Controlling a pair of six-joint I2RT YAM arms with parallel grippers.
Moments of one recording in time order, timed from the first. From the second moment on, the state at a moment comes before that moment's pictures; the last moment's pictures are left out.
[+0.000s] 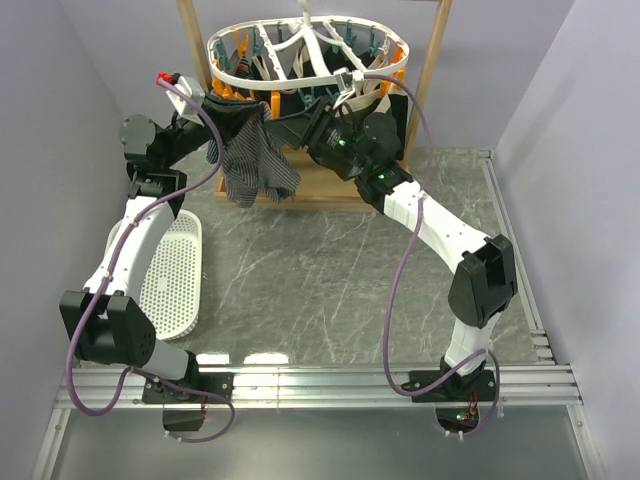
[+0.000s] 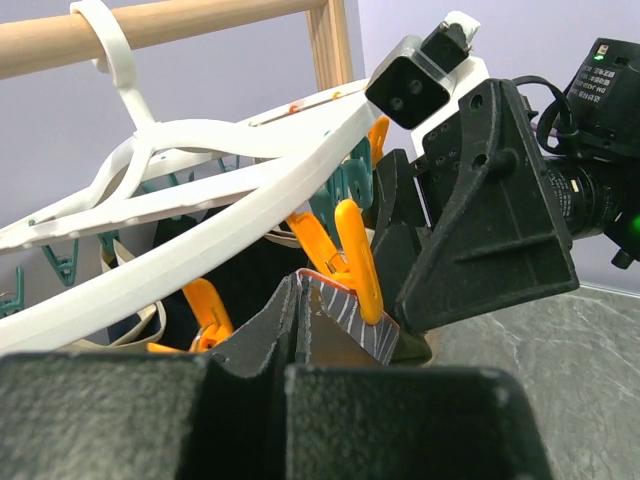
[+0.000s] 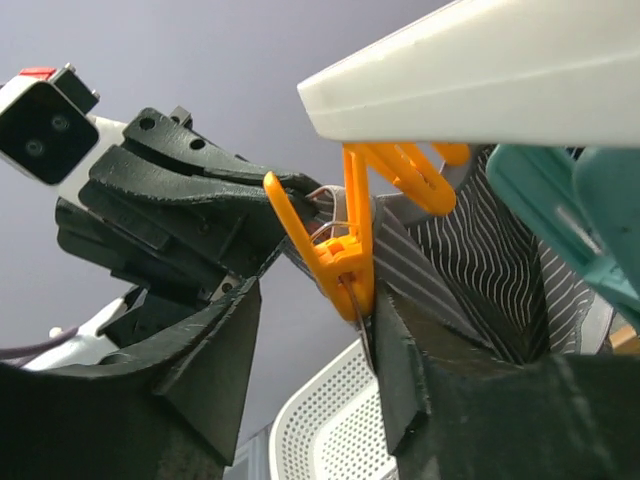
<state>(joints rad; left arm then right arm) -0.10 1.46 1.40 0.59 0.88 -0.23 0.59 1.80 1.66 0.53 -0.50 0.86</state>
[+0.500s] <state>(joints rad) -0.10 1.42 1.39 0.44 0.92 -0.06 0.58 1.79 1.66 0.47 -0.53 0.80</state>
